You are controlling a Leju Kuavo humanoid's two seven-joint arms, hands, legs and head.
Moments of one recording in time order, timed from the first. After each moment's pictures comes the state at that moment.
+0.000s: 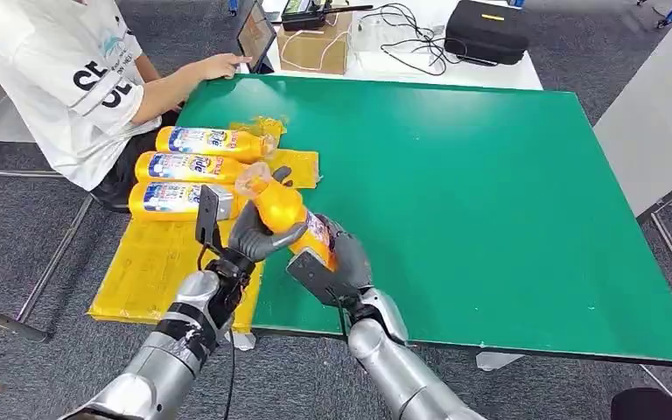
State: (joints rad) left arm -0.50 -0.21 -0.10 -0.82 0.15 -0.23 -0.43; right arm -0.46 0.30 0.44 -0.69 0.52 -0.42 -0.28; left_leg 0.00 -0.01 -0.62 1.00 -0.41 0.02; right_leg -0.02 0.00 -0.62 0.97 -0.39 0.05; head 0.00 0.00
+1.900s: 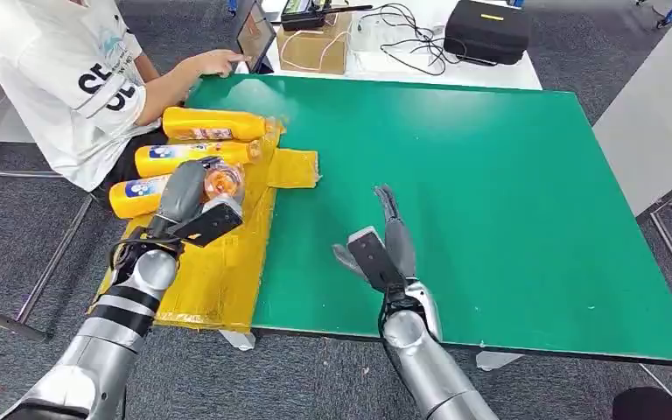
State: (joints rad) left arm -0.52 0.02 -0.15 -1.04 -0.76 0.24 -0.43; right arm -0.38 0.22 0.29 -0.95 0.41 -0.46 -0.31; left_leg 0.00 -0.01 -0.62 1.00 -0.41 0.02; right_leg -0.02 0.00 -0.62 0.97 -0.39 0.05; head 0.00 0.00
